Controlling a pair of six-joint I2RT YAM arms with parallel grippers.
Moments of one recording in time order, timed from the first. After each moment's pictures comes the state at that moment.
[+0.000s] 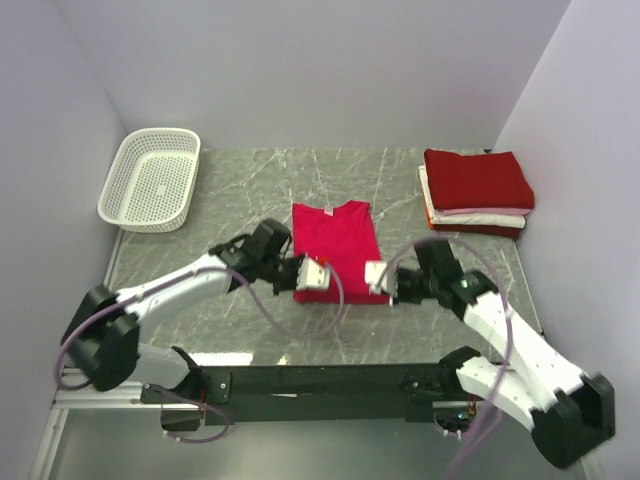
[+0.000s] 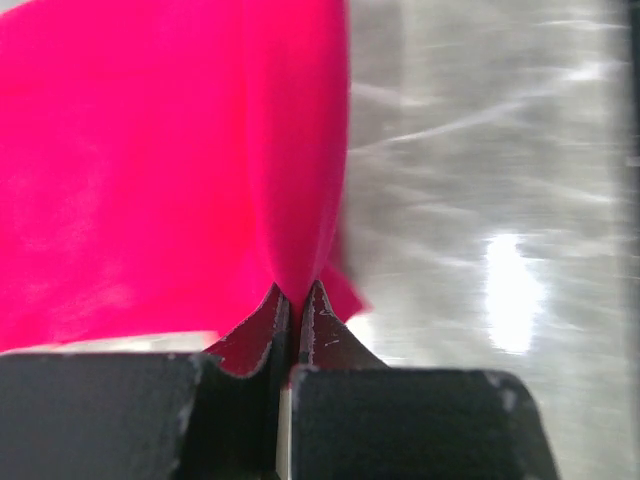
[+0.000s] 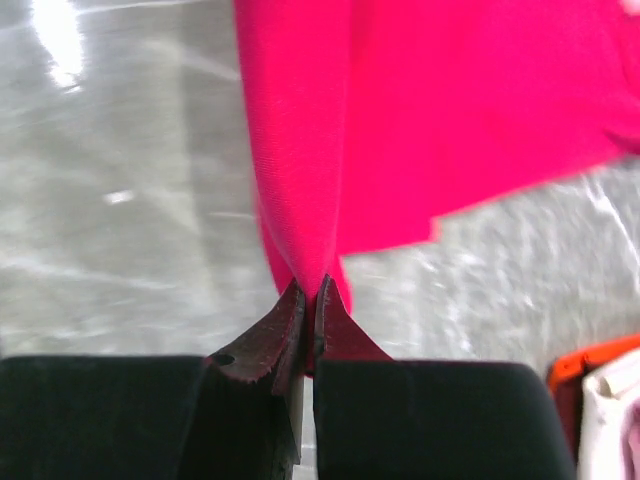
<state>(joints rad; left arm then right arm) -0.77 1.32 0.86 -0.41 0.50 0.83 0.47 0.87 0.62 -0.69 -0.40 -1.02</state>
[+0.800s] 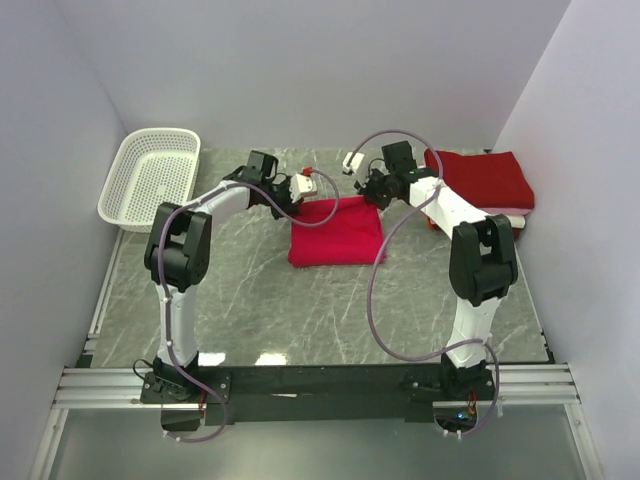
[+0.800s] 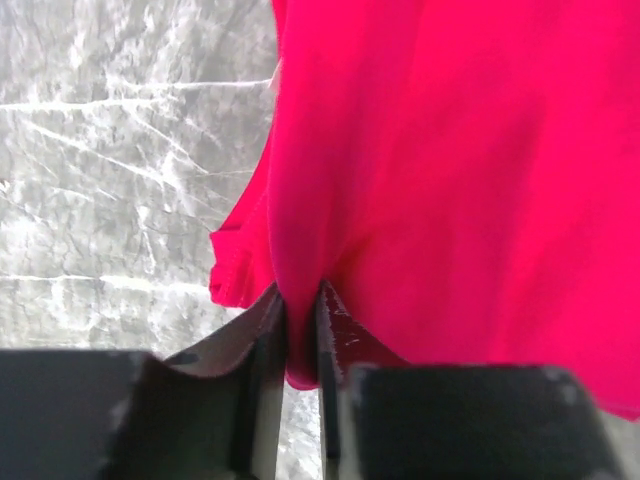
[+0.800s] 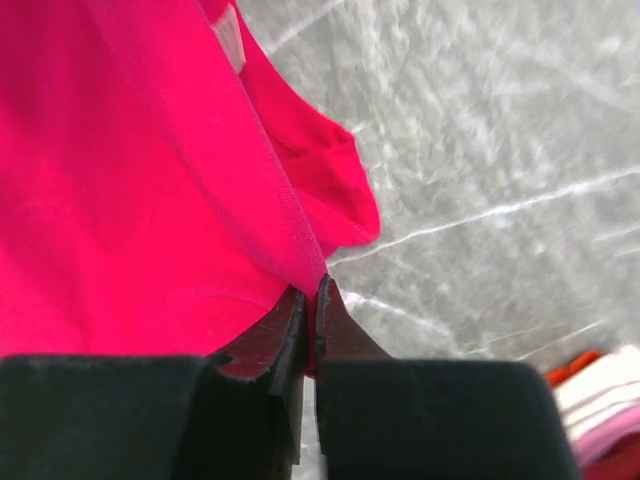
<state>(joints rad) -0.34 2.10 1.57 -0.35 0.62 0.88 0.28 1.91 1.51 -0.46 -0.35 -0.78</state>
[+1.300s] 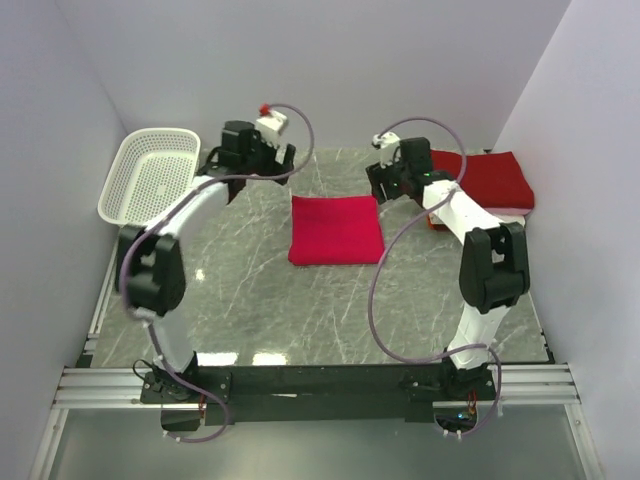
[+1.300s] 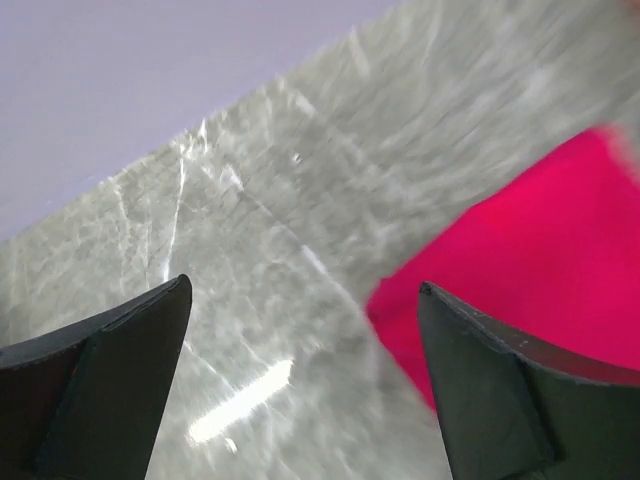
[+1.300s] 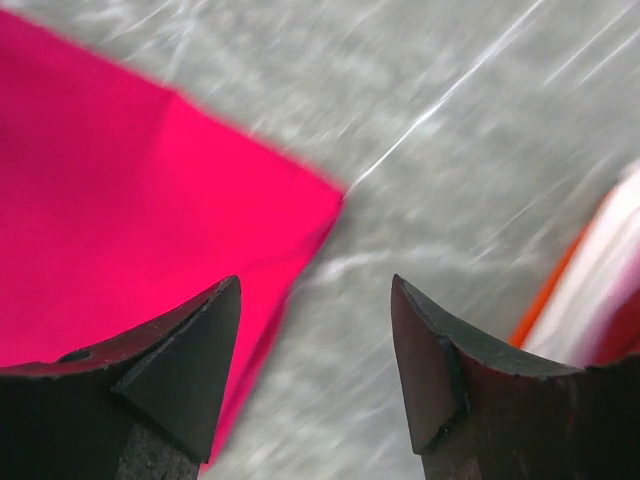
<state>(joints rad) -0.32 1.89 1.55 -0.09 0.20 0.19 0.23 1.85 1.44 -0.29 -0.16 -0.28</state>
